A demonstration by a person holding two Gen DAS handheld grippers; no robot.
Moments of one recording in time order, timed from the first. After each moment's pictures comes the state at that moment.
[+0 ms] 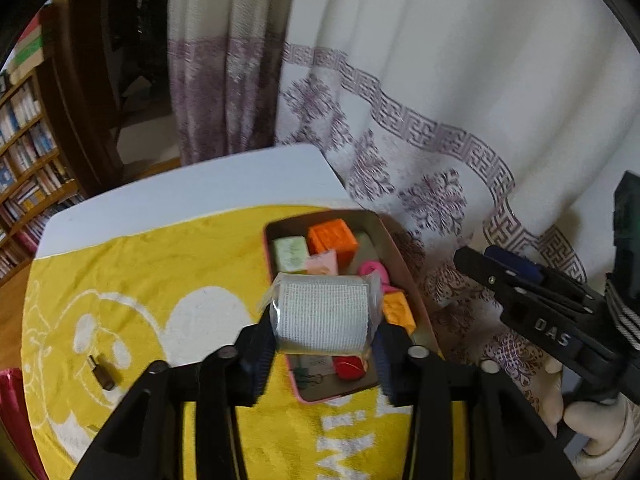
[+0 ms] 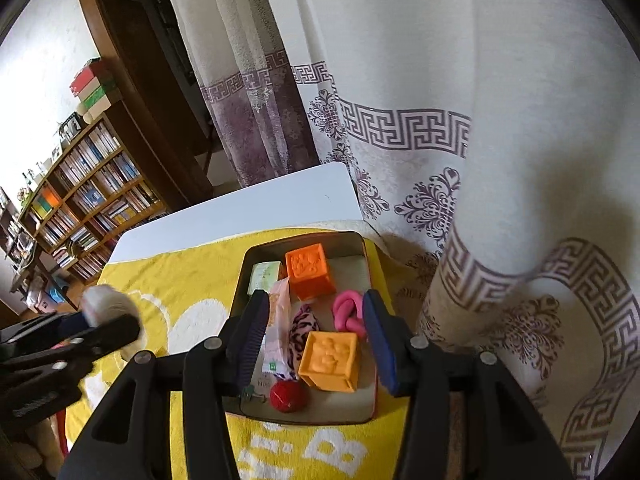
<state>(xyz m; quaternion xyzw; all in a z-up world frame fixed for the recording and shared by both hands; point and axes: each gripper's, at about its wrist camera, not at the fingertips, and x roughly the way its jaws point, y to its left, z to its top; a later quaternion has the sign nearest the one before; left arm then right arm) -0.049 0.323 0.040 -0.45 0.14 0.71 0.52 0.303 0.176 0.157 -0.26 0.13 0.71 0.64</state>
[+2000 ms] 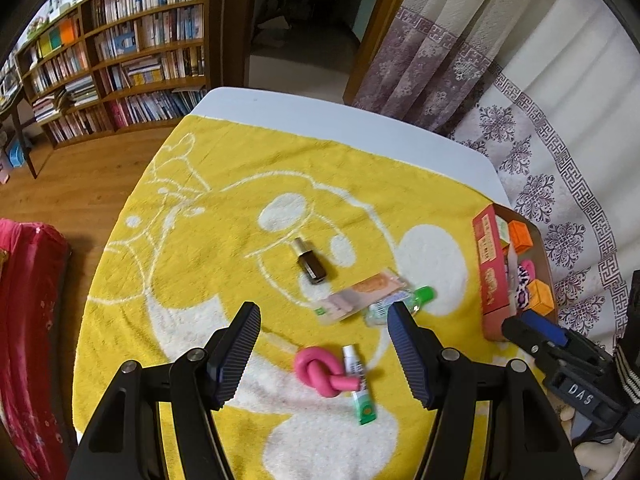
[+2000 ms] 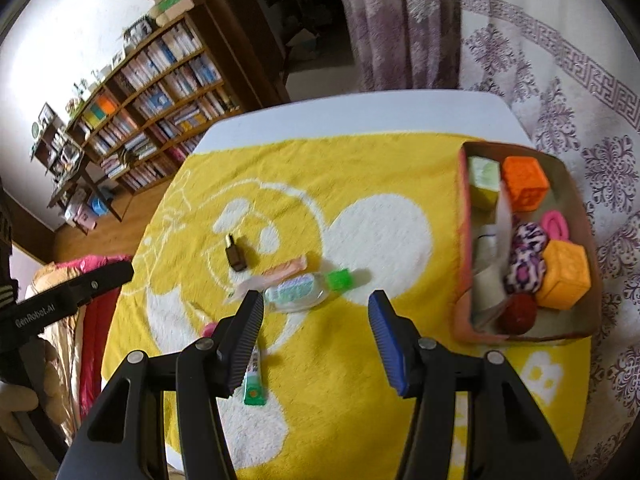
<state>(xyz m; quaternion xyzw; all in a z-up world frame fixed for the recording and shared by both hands) -0.216 0.052 -0.041 -0.54 0.03 0.77 0.35 0.083 0.108 0.017 -0.34 0.15 0.78 0.50</state>
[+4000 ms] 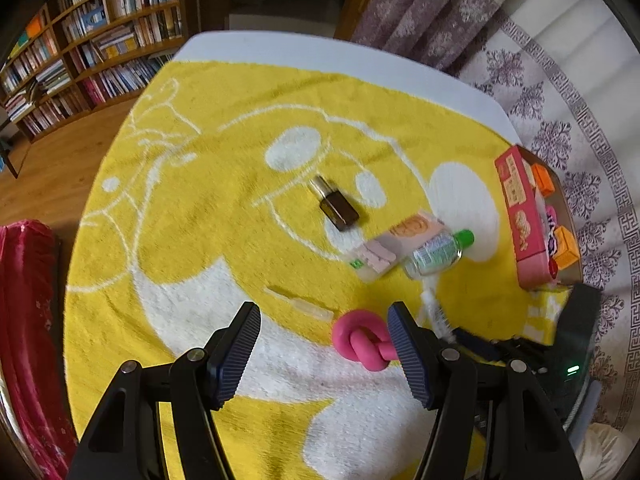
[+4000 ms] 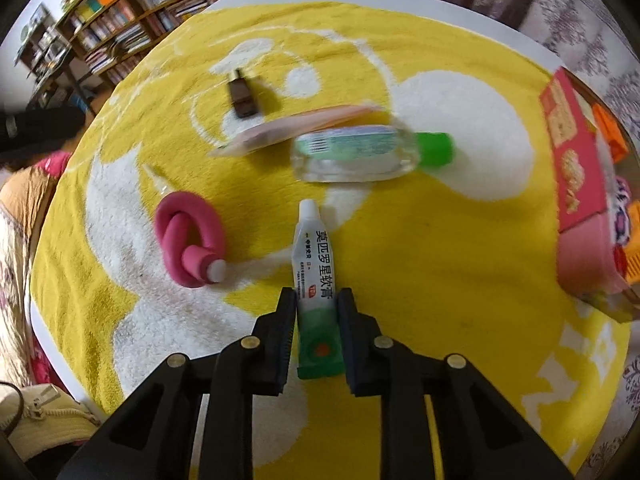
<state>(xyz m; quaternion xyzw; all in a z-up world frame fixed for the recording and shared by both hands) -0.232 0.052 -0.114 -0.60 0.09 0.70 0.37 0.030 0.121 -0.117 -0.43 0.11 0.76 0.48</state>
